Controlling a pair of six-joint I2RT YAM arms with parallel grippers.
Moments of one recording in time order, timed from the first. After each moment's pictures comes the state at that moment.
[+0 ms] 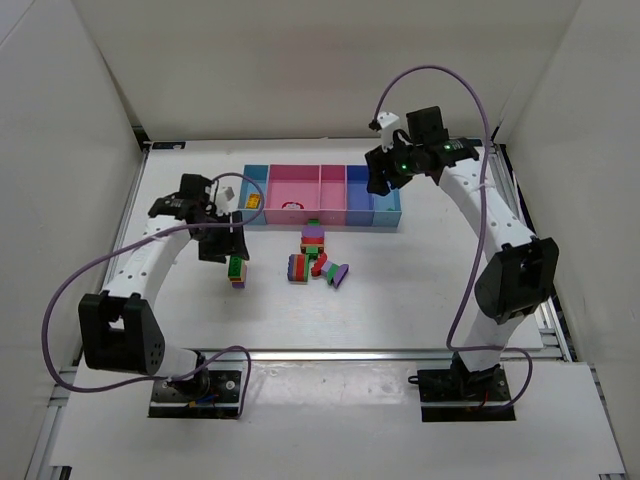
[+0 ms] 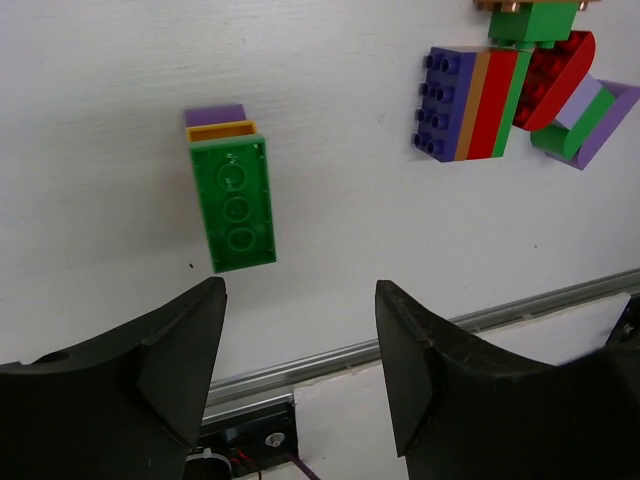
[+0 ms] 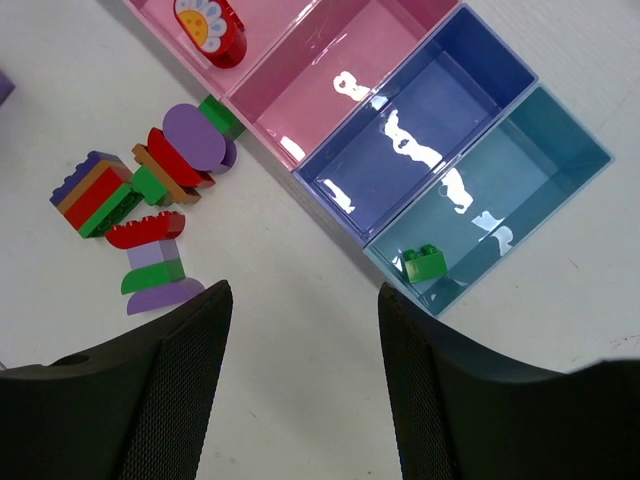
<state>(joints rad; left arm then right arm) -0.08 1.40 1.15 -0.93 0.27 -0.16 0.35 1.77 1.75 -0.79 -0.40 -0.27</state>
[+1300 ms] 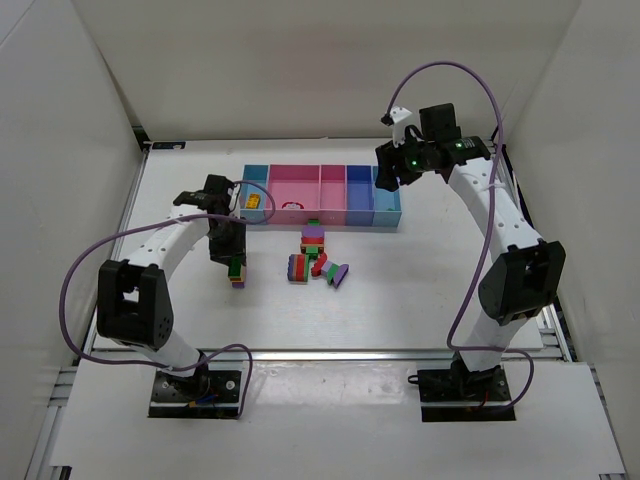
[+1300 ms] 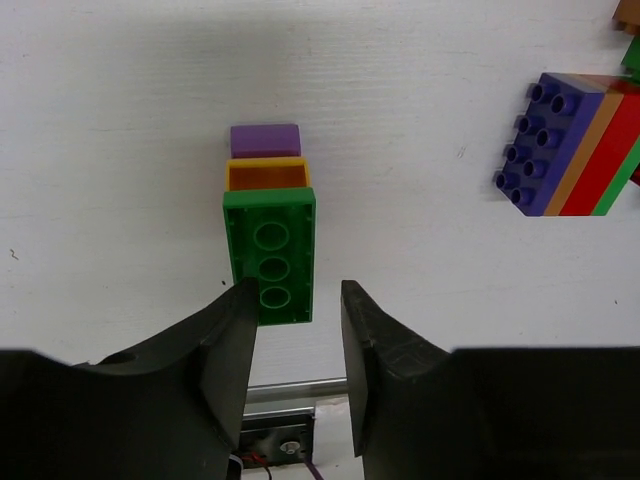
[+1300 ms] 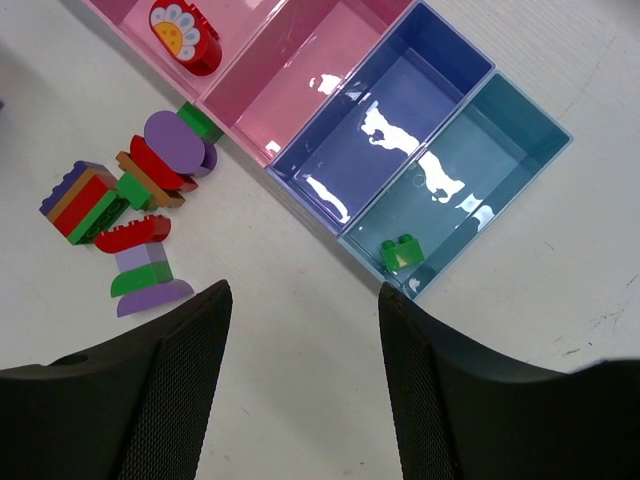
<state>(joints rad) -0.21 1.57 1.18 -0.92 0.07 -0.23 0.29 1.74 1.75 -0.79 -0.41 -0.26</state>
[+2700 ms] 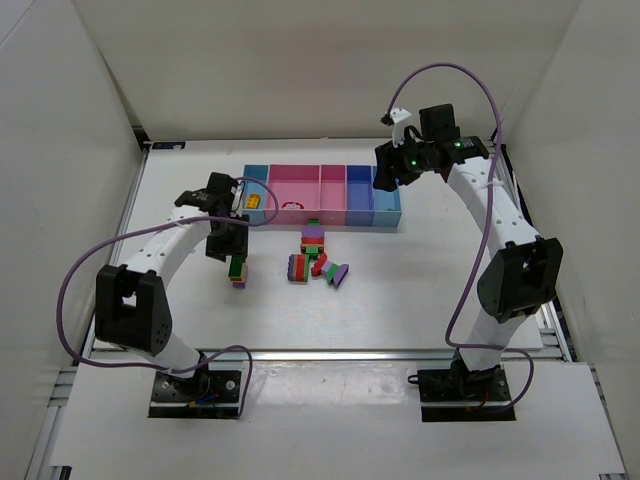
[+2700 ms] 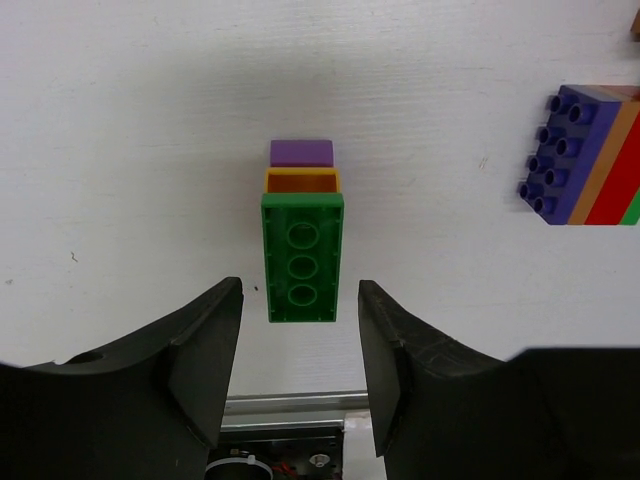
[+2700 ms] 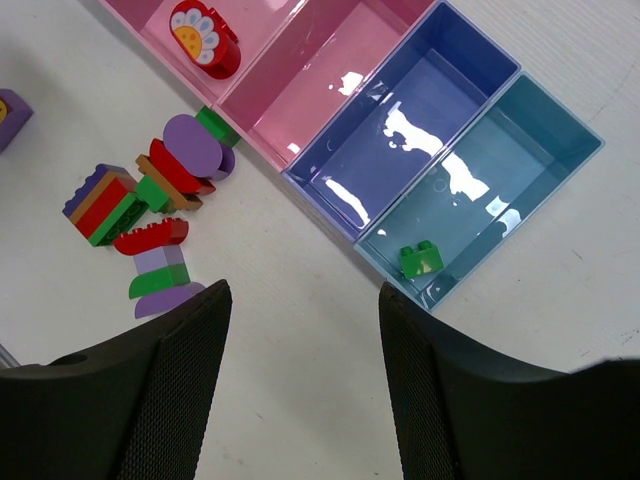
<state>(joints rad) -0.24 1.54 1.19 -0.92 -0.02 -0.19 0.28 1.76 1.75 -0.79 -0.46 -0.24</state>
